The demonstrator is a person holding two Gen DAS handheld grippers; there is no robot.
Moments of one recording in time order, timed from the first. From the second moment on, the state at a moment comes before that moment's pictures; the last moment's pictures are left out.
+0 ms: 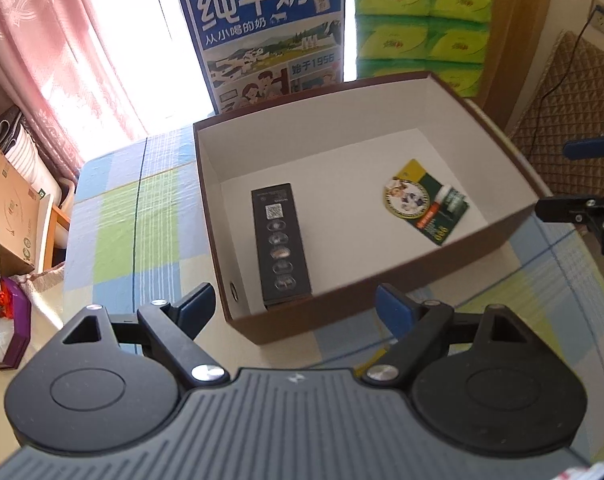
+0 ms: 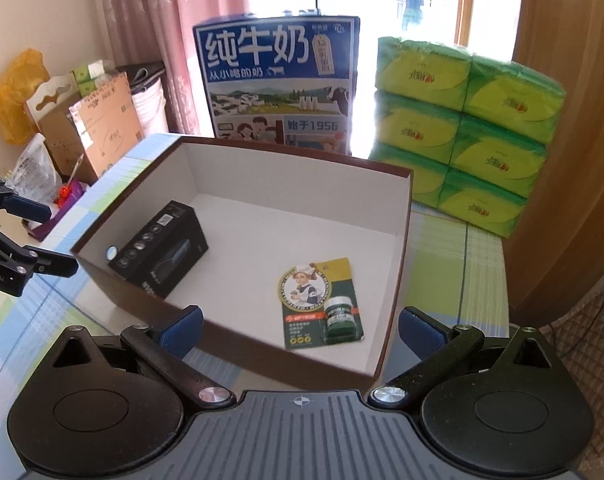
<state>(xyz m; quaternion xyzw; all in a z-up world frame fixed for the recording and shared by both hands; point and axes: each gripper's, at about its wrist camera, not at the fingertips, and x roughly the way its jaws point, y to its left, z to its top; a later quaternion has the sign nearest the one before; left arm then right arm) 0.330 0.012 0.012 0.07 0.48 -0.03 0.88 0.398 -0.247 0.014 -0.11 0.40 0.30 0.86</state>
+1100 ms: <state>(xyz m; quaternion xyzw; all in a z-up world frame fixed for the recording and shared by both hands) 0.148 0.011 -0.025 -0.03 0.51 -0.04 0.86 0.236 -0.287 -0.013 -0.11 0.39 0.35 0.85</state>
